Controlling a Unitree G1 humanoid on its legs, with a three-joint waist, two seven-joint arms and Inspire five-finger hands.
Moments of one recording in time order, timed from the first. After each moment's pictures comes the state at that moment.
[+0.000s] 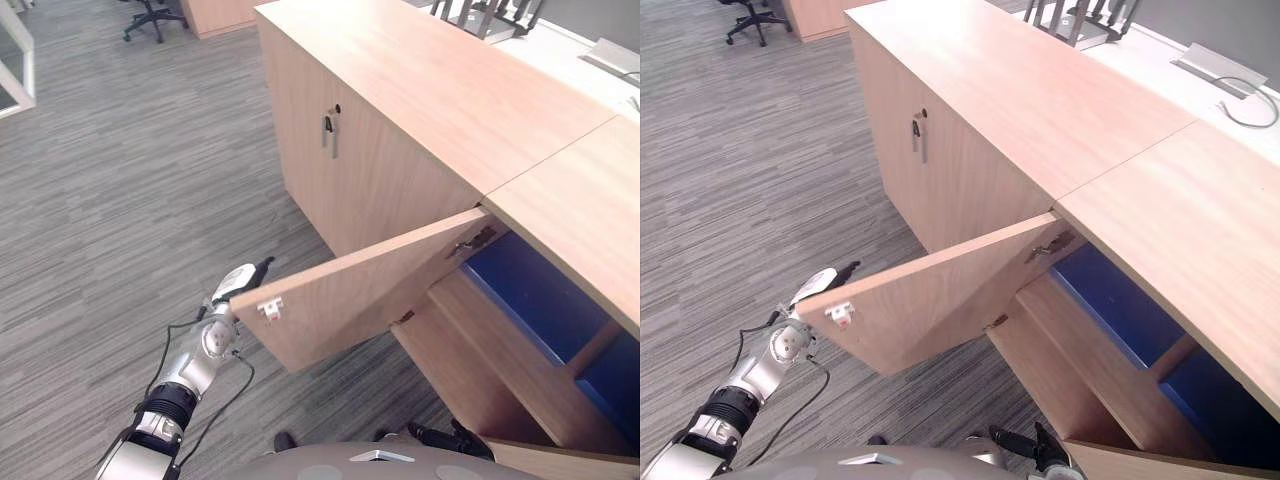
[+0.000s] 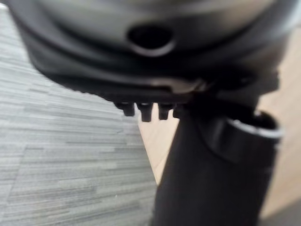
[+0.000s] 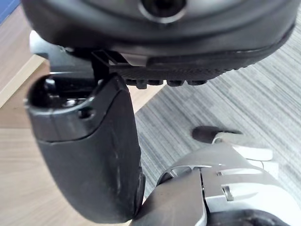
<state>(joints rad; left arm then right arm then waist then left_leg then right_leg) -0.18 0.41 -0.33 0.58 0.64 -0.07 -0.01 0.16 -0.07 -0.52 1.01 -0.42 -0.04 0.20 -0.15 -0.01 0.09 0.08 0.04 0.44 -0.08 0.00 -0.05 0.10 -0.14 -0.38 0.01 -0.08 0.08</state>
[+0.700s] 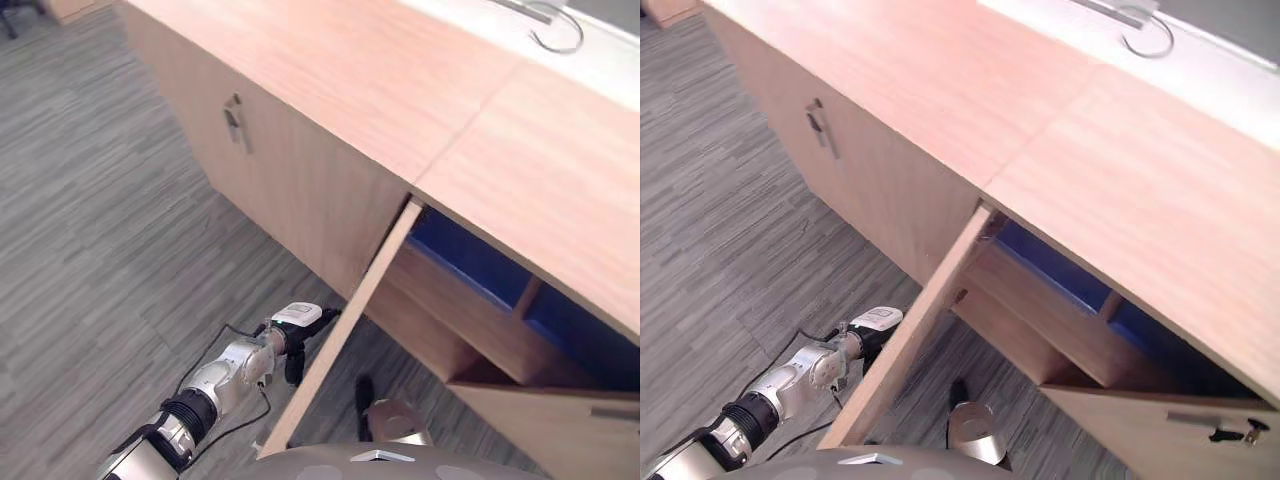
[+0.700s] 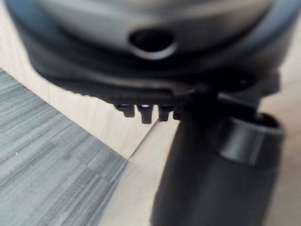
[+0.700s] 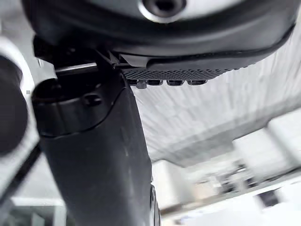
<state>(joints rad) -0.16 0.37 -0.60 0.52 0.75 -0.17 -0.13 0.68 -0.12 0.35 0.93 -0.08 0.02 0.72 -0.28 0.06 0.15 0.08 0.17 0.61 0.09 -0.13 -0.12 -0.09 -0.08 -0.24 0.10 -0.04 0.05</state>
